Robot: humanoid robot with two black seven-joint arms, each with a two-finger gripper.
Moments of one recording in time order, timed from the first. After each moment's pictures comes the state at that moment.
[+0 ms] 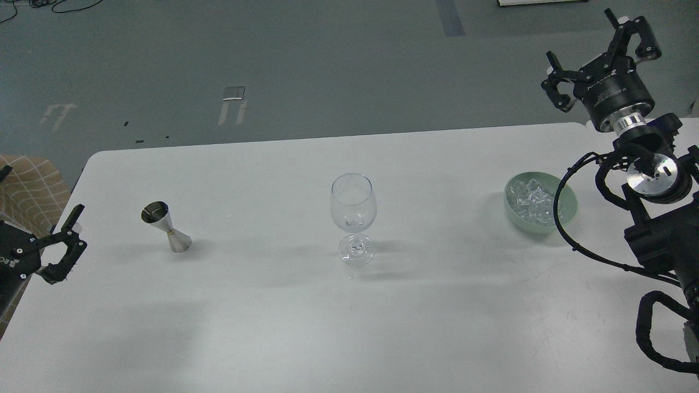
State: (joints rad) left arm 0.48 0.41 -1.93 -1.71 0.14 -0.41 0.17; right arm 0.67 -0.19 1.51 0.70 -0.44 0.42 0.07
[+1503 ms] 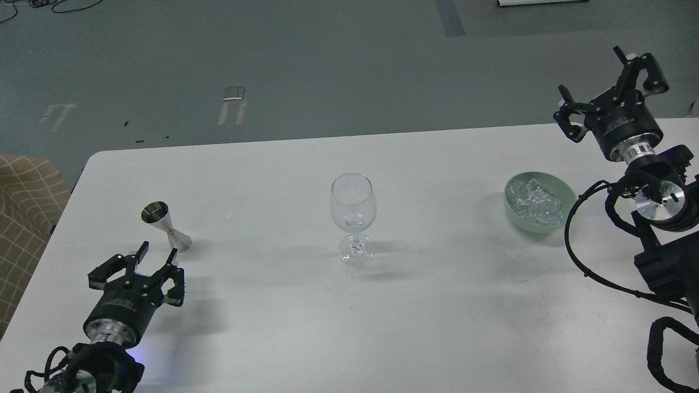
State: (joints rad) left arm 0.30 0.02 -1.75 -1.59 0.12 0.03 0.23; right arm 0.57 -0.22 1.51 0.73 -0.44 0.38 0.07
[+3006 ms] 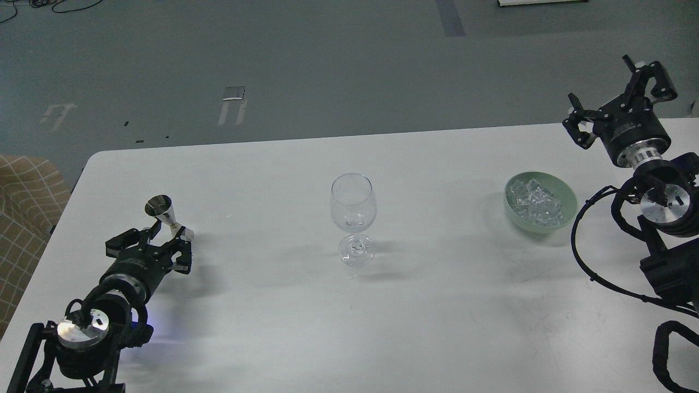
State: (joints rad) left arm 0.01 0.05 -1.76 -1.32 0.12 0.14 0.29; right arm 0.56 -0.23 1.51 0.73 -0.44 0.33 0.07
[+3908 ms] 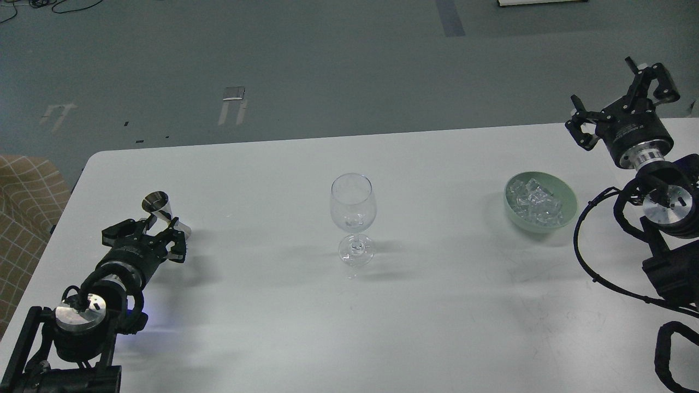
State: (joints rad) left arm -0.08 0.09 -1.75 -1.22 0.12 0.13 0.28; right arm 0.55 -0.24 1.51 0.72 -0.44 0.33 0.07
